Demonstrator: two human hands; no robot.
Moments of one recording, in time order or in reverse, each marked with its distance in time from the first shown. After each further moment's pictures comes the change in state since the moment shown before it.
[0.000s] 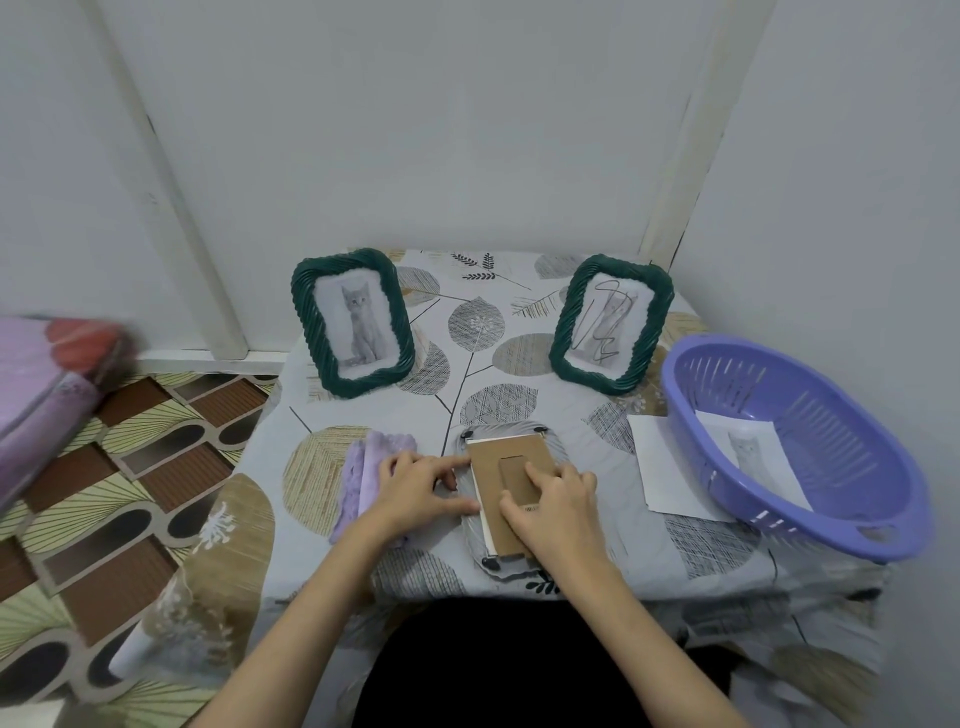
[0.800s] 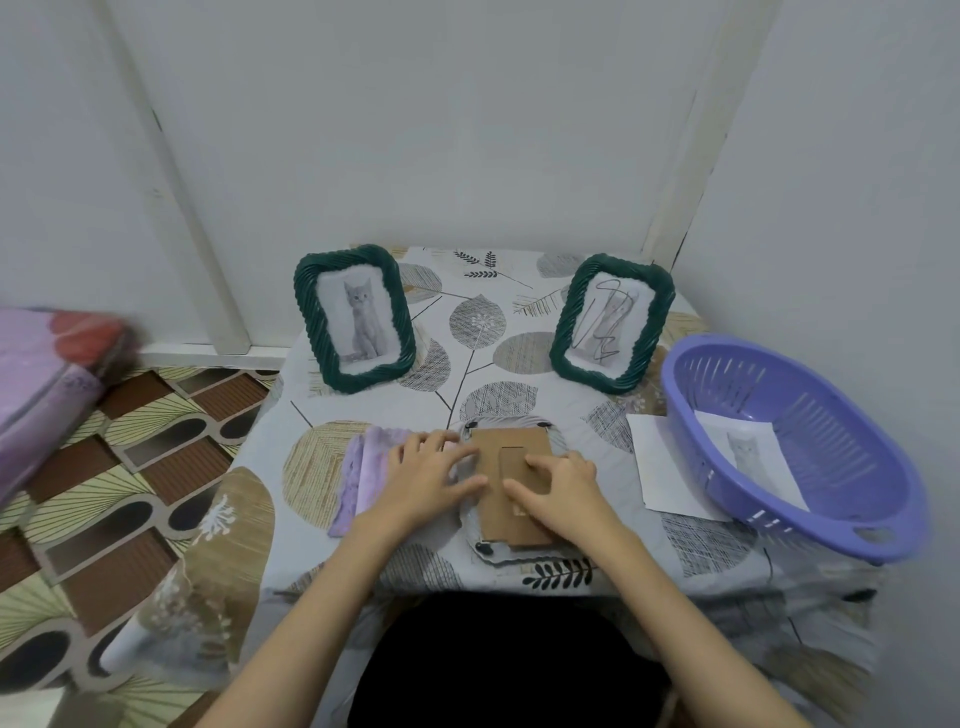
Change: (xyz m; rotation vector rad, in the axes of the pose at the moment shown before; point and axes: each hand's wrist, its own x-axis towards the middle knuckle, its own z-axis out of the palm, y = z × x) left_hand 0.003 0.012 0.003 0.207 0.078 0.051; right_hand 0.023 0.012 -0.017 0.092 -0.216 -0.040
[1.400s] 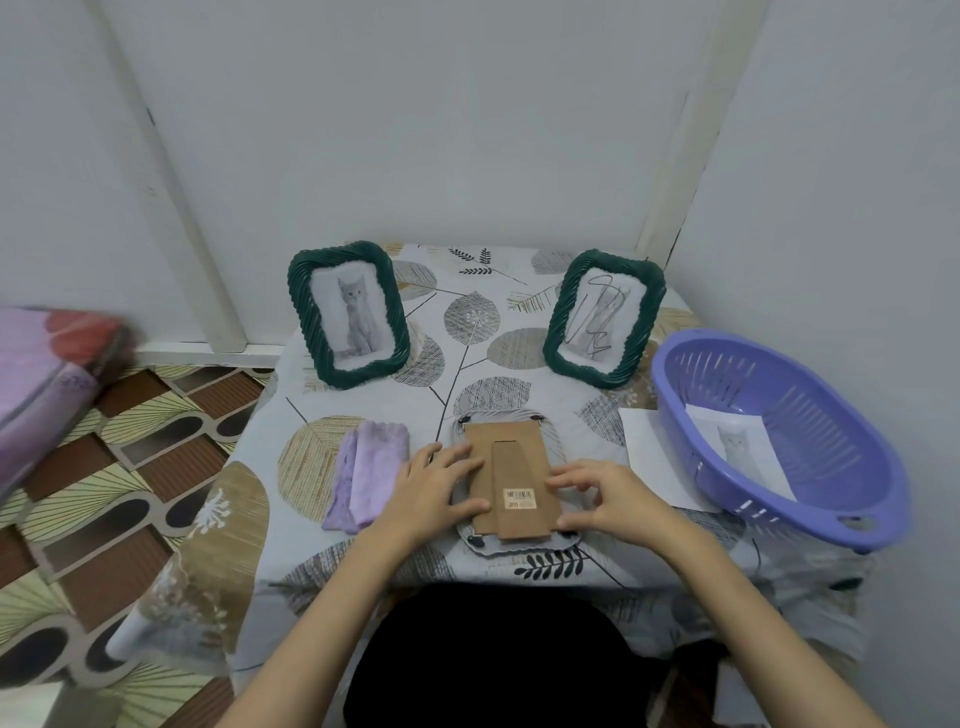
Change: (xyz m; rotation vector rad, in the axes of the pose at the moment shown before) left_hand -0.016 0.007 0.014 -0.002 -0.092 0.047; right_hand -0.014 0.044 -0.047 -0.012 -0.201 -0.293
